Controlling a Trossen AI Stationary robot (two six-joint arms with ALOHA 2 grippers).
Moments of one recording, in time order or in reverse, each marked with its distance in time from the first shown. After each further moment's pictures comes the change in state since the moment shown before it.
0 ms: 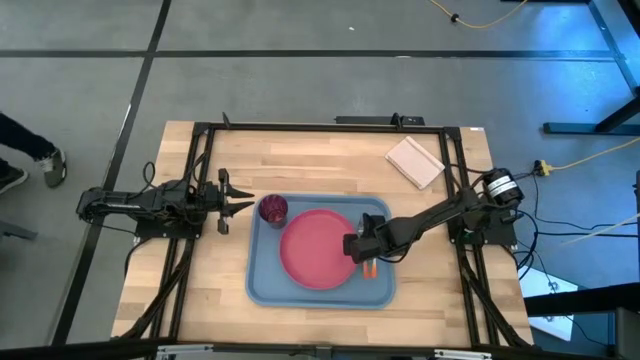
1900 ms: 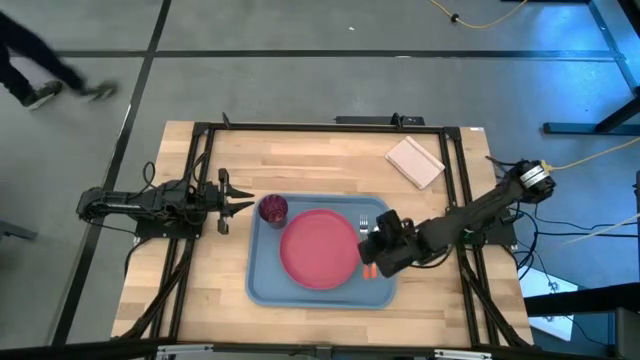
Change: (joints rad) left arm 0.000 0.000 0.000 0.000 0.000 0.000; right arm 0.160 -0.252 0.003 -0.137 0.405 -0.318
